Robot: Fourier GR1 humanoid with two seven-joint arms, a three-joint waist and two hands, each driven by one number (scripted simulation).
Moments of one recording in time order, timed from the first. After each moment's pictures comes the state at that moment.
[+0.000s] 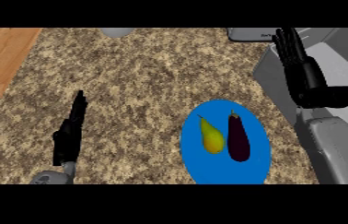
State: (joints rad) left arm -0.07 0.32 -0.24 -1.29 0.18 0.40 -0.18; right arm -0.42 -0.34 0.06 -1.38 -0.20 -0.07 -0.20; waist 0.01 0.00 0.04
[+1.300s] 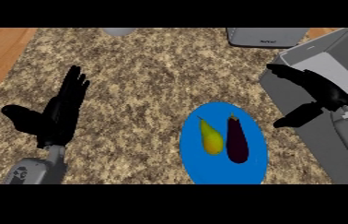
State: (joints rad) left arm -0.14 0.34 -0.17 -1.56 0.36 0.32 0.08; right arm -0.43 -0.65 0.23 -1.20 -0.04 0.31 0.10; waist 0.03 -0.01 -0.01
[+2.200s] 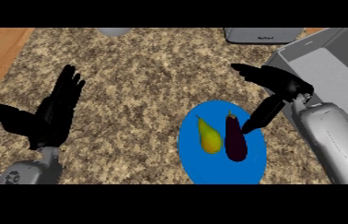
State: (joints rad) left arm -0.12 0.30 -0.10 -1.62 0.31 0.27 0.15; right arm -0.54 -0.43 0.22 -1.37 -0.12 0.46 0.64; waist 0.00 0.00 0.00
